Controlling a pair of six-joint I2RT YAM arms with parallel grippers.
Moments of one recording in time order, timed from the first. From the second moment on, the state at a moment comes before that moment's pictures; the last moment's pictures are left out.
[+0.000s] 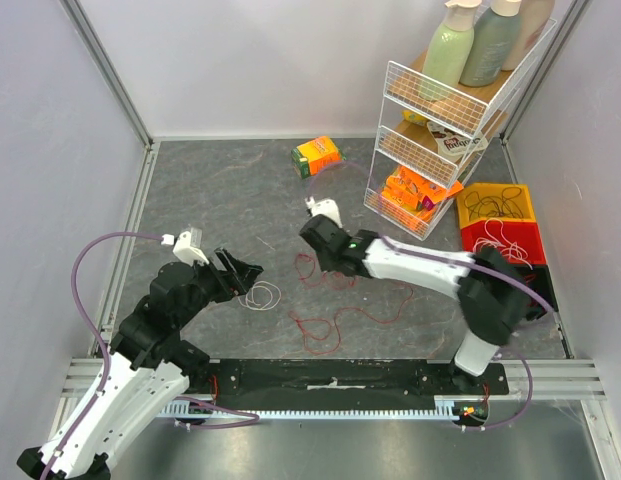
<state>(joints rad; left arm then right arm) -0.53 0.42 0.60 -0.57 -0.04 -0.76 0.94 1.82 1.24 -0.42 0.40 0.49</state>
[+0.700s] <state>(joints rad) -0.53 0.42 0.61 -0.57 0.03 -0.77 0.17 0.92 0.98 -0.90 0.91 0.56</state>
